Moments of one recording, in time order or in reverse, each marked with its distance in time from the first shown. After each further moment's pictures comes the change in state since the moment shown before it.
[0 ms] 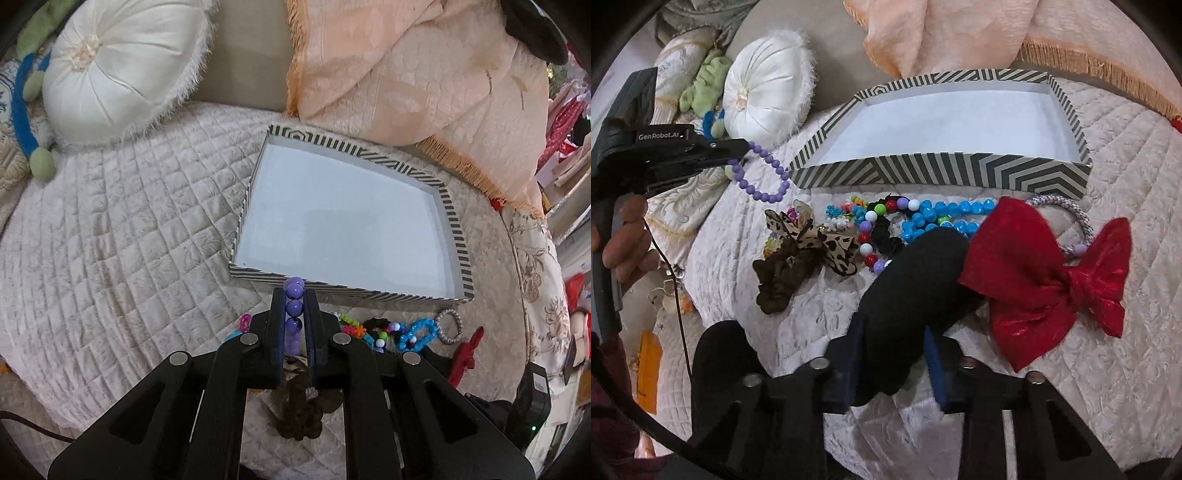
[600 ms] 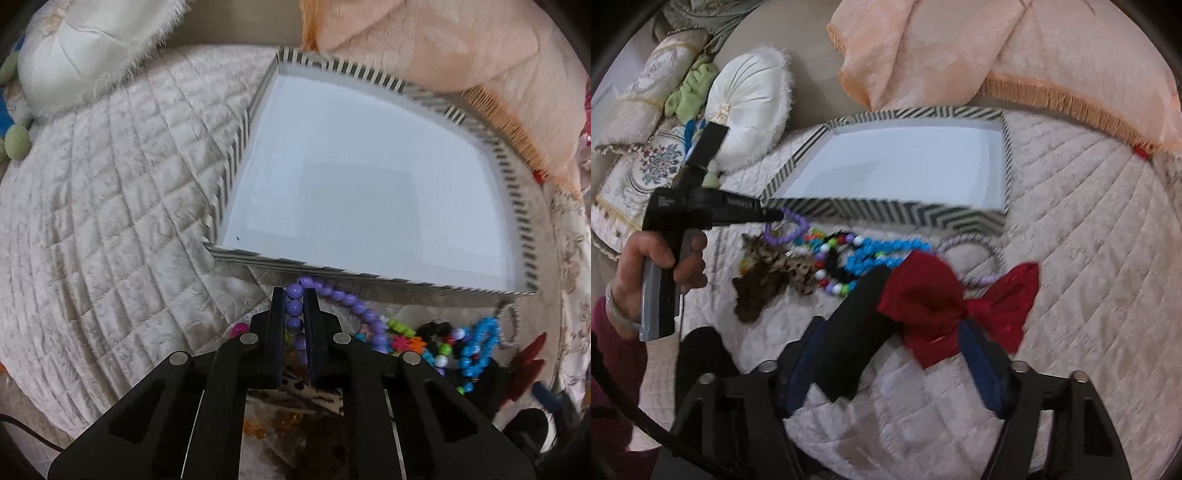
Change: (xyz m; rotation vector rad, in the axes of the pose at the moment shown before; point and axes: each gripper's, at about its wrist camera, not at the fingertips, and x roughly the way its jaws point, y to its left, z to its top) left arm 0.096 0.003 -0.001 -0.001 0.155 0.073; right arm -0.044 -0.014 0.011 -0.015 -0.043 -0.132
